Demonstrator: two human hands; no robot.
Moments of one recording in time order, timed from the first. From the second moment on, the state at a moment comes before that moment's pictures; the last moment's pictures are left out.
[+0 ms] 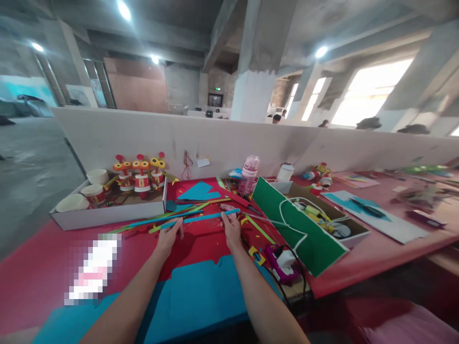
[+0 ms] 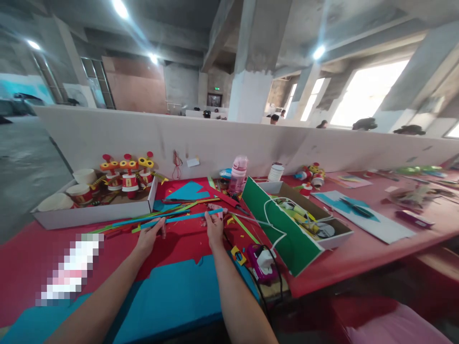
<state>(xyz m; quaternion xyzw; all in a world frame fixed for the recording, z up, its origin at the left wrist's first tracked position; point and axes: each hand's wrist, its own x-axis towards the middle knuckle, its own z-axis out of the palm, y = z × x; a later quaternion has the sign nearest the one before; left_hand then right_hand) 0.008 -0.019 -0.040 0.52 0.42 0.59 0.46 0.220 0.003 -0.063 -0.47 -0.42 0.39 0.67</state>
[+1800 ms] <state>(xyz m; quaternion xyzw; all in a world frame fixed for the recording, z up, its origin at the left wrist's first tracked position) -0.011 -0.012 -0.042 0.62 0.42 0.43 0.51 0.206 0.003 -0.078 -0.49 -0.44 0.47 0.59</state>
